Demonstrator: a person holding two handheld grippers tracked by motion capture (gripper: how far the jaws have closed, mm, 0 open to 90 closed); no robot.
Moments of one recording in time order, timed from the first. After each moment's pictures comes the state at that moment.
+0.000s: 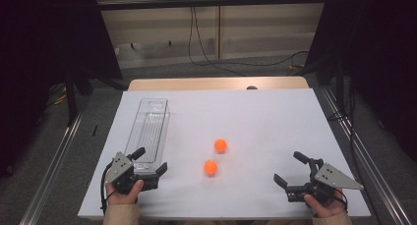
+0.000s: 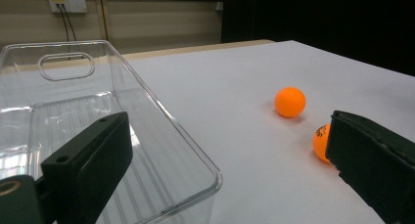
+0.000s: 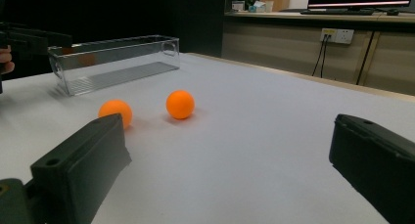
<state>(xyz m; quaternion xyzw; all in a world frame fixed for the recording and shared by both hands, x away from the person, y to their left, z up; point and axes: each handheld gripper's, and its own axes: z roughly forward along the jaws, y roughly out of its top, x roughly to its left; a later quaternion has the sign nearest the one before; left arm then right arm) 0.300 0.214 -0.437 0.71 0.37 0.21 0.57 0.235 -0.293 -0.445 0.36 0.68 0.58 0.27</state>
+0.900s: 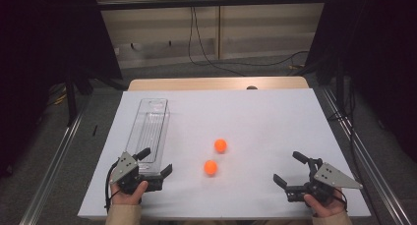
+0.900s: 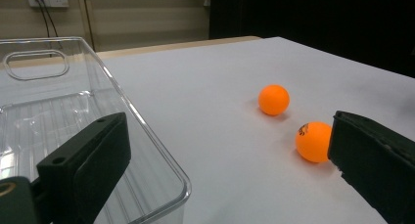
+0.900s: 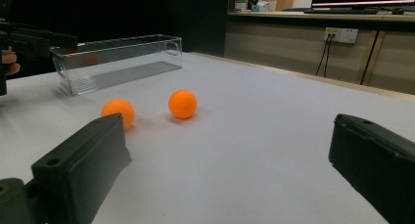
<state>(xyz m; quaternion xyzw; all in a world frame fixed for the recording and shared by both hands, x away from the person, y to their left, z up) 0.300 0.203 -0.436 0.72 0.35 0.19 0.57 0.236 -0.293 -0.445 0.35 0.68 0.59 0.27</state>
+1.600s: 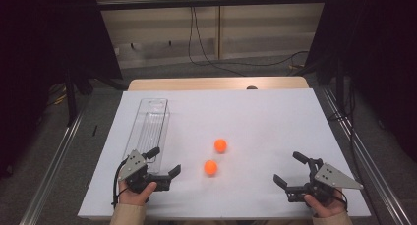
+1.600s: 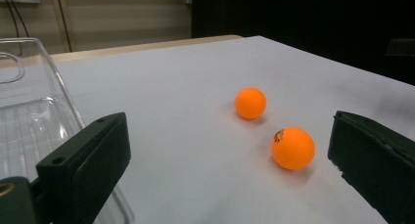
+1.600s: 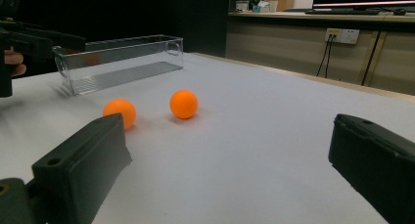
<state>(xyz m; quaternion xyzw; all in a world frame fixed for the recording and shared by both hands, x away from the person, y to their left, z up) 0.304 0.182 -0.435 0.73 0.33 0.16 0.58 0.235 -0.294 -0.445 0.35 0.68 0.59 0.26</state>
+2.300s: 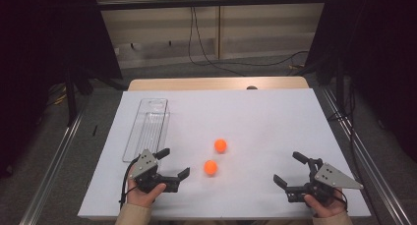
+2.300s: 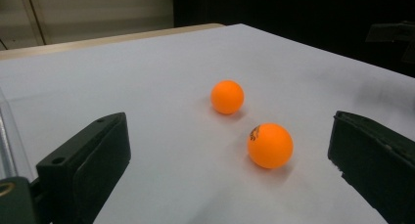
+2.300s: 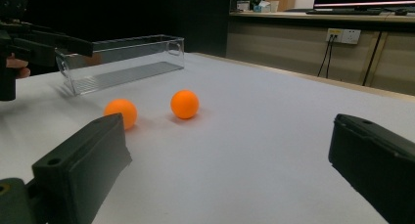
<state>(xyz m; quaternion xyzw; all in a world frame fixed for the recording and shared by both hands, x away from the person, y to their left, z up) 0.305 0.162 -0.435 0.75 0.31 0.14 0.57 0.235 -0.294 -0.445 0.35 0.68 0.59 0.26</state>
